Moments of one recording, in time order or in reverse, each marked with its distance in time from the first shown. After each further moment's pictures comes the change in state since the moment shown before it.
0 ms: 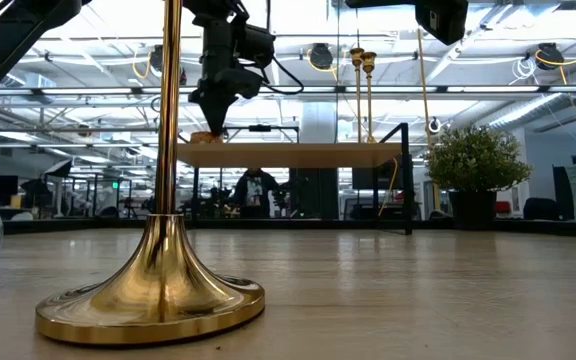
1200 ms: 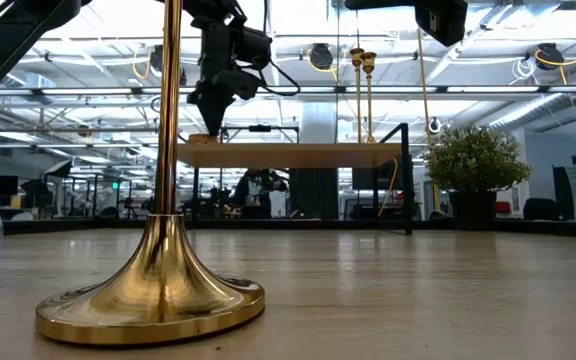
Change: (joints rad) left arm 0.021 -0.003 0.000 0.000 -0.001 0.031; right arm -0.006 0.000 0.000 0.000 0.000 0.014
